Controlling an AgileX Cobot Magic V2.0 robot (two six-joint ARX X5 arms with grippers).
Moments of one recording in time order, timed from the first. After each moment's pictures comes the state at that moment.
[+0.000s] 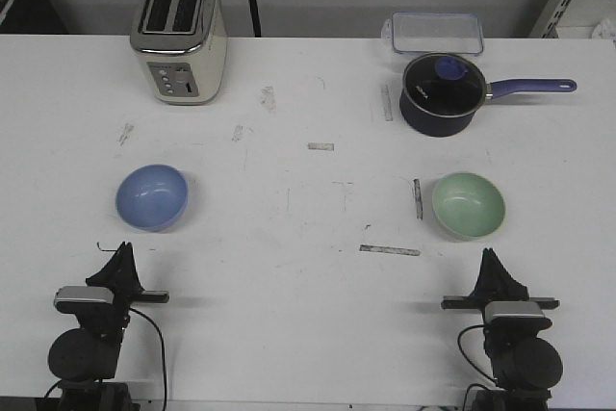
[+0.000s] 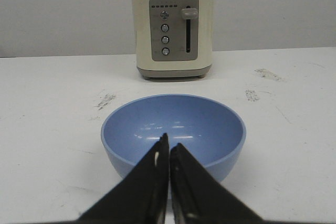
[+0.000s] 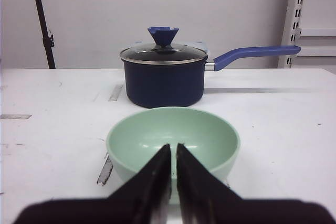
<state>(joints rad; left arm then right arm) -0.02 0.01 0.03 0.12 -0.03 0.04 -0.01 0.00 0.01 0.00 -0.03 0.03</state>
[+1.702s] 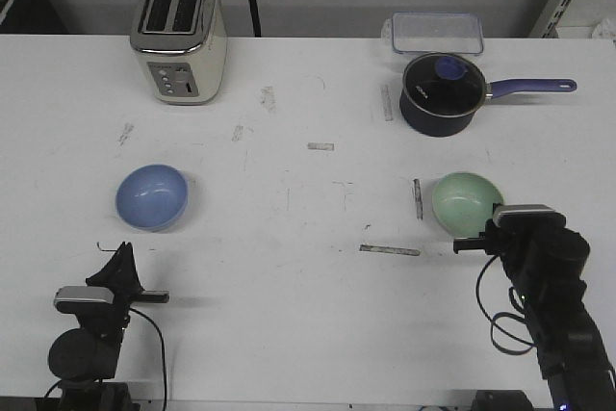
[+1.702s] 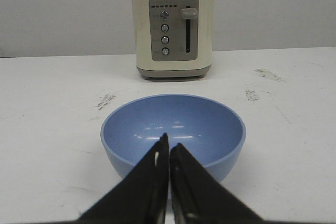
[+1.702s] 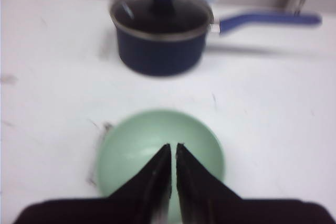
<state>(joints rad) -0.02 0.01 0.03 0.12 -0.03 0.04 -0.01 0.81 0.77 -0.44 0.03 -0.05</state>
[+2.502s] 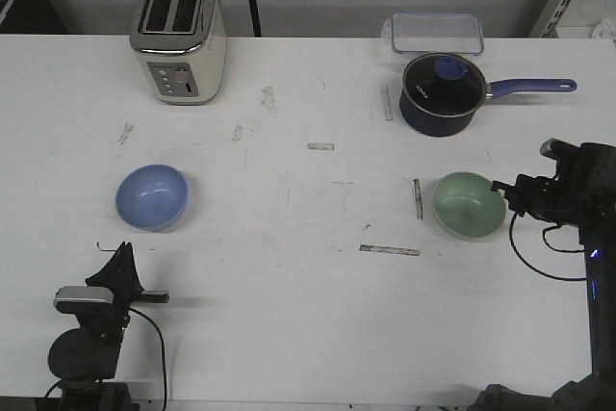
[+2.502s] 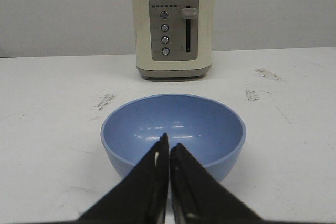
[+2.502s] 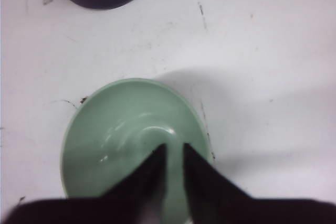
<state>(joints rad) -0.02 0.01 0.03 0.12 -0.03 0.04 -0.35 1.42 1.24 -0.84 -0.40 0.06</state>
